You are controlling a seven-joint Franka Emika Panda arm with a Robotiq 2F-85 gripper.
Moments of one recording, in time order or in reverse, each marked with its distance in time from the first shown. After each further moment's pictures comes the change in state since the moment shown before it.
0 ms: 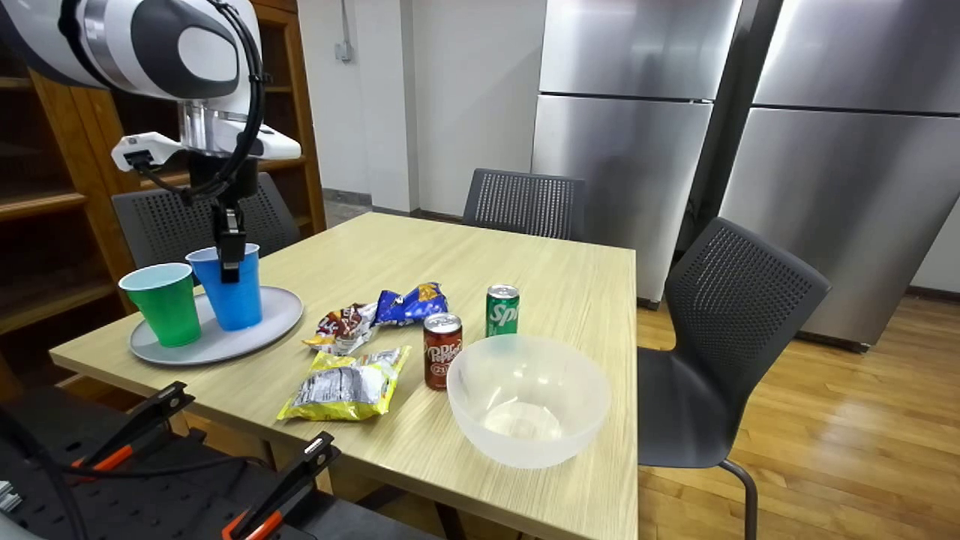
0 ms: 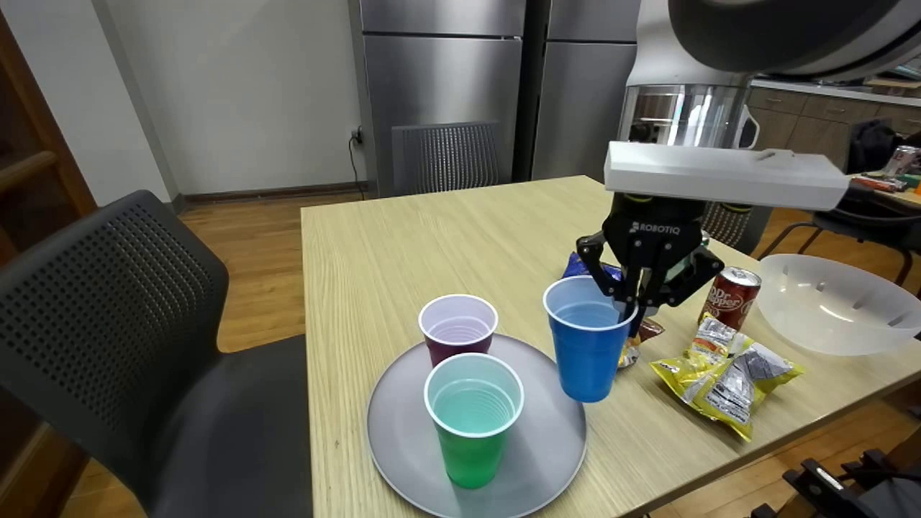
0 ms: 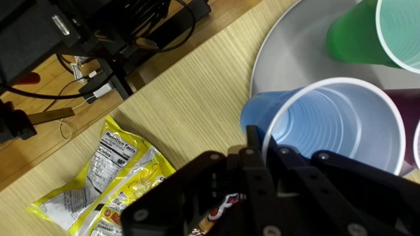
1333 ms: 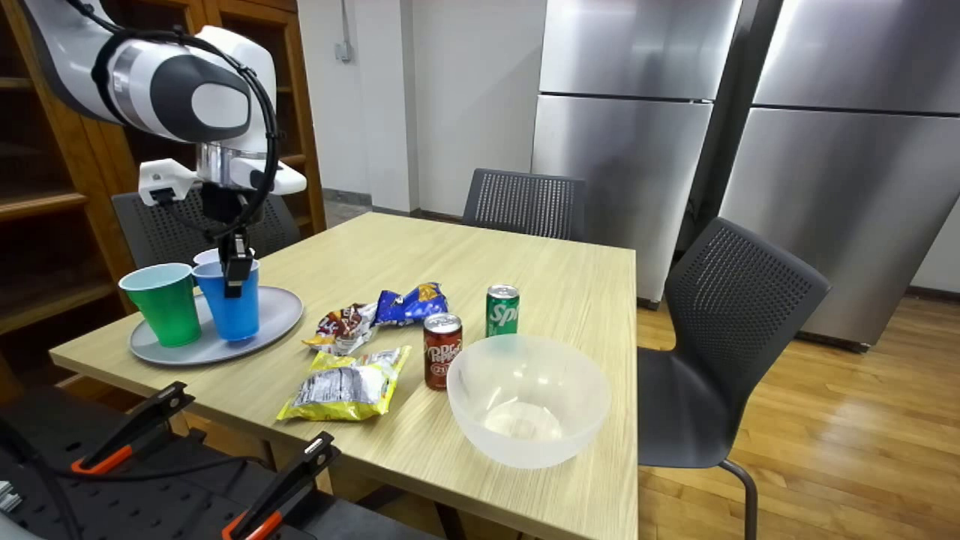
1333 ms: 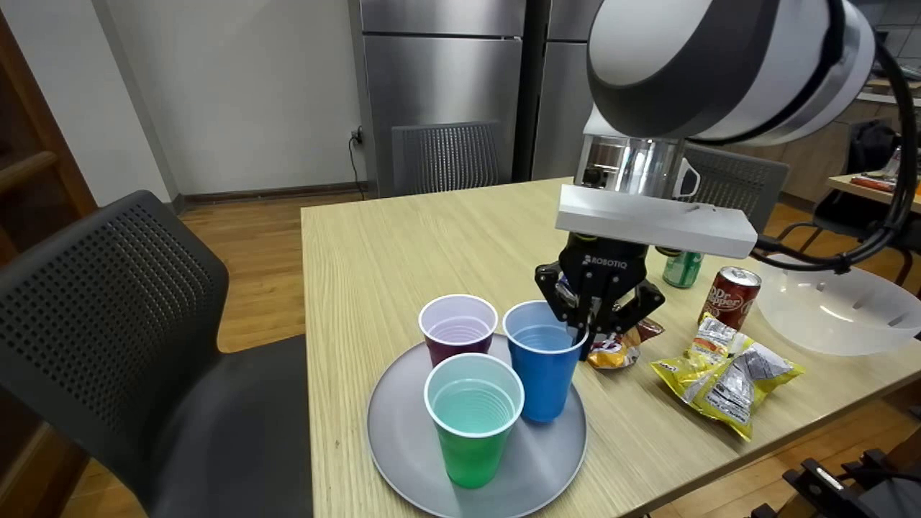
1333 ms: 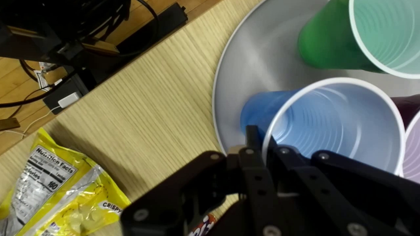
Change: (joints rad) arm 0.016 0.190 0.014 0.100 0.130 0.101 -0.118
